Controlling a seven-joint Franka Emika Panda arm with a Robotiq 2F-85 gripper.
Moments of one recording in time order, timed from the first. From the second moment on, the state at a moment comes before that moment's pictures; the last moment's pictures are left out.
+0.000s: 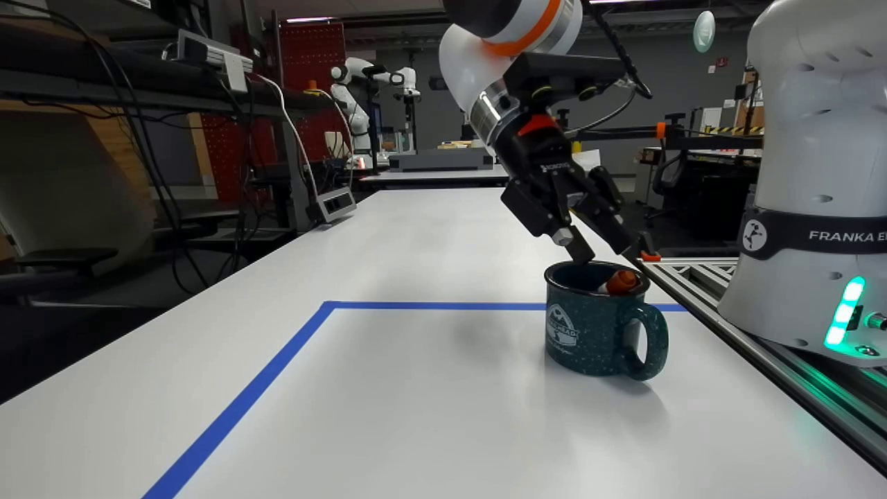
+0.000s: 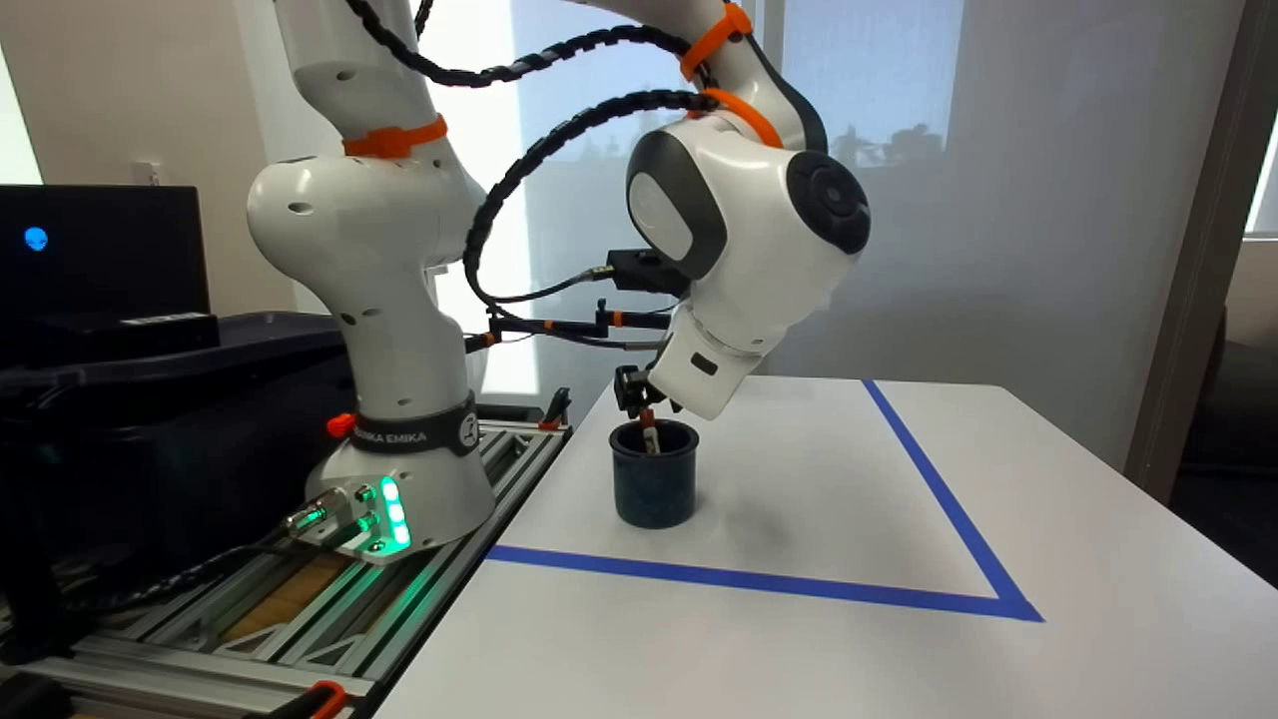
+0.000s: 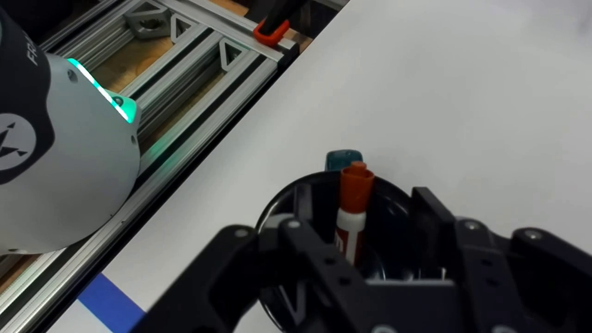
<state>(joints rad) -0.11 -0.11 -0.07 -2.72 0.54 1.91 0.41</state>
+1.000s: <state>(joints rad) -0.11 -0.01 -0.09 -2.71 0.63 1.93 0.36</state>
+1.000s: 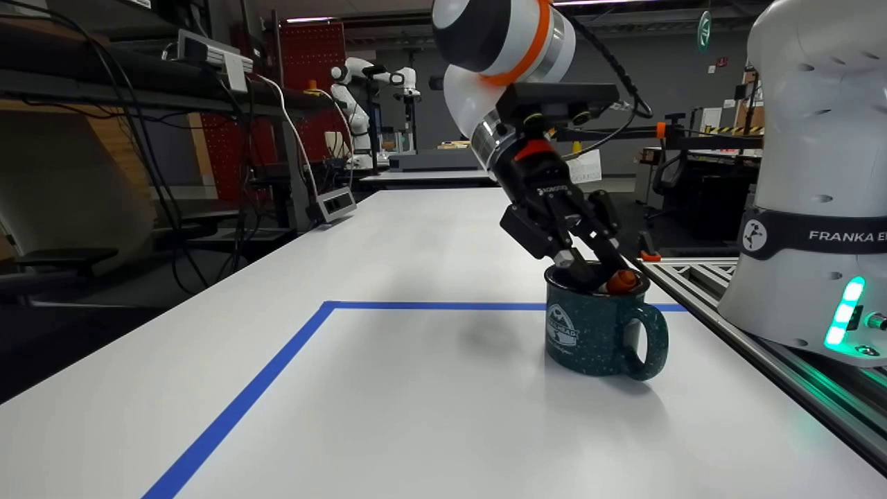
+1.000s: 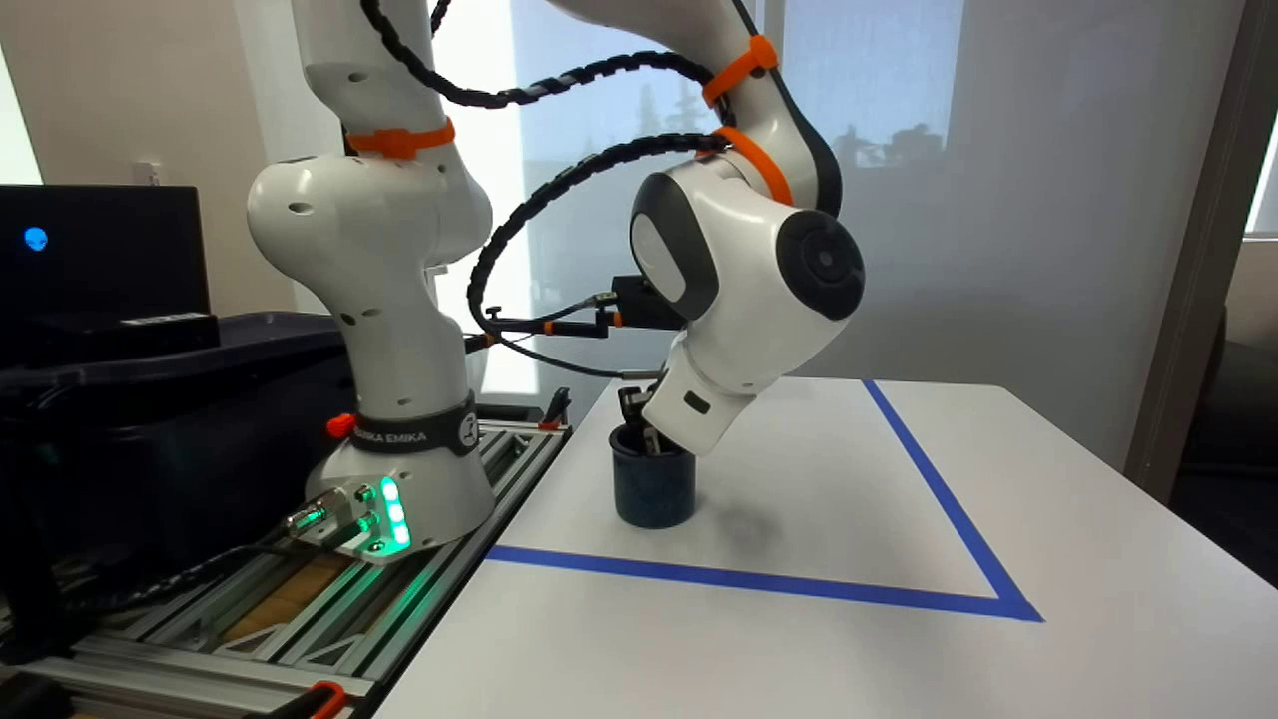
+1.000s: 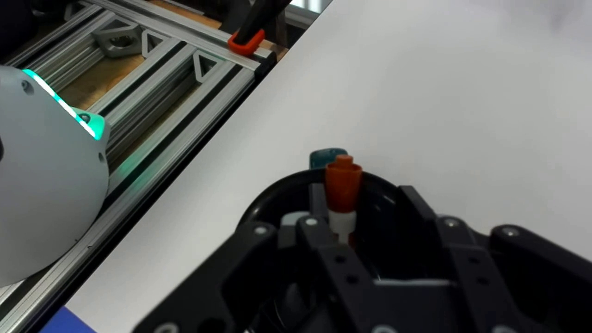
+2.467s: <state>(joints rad) -0.11 0.08 -0.10 -2.70 0.68 1.94 0.33</state>
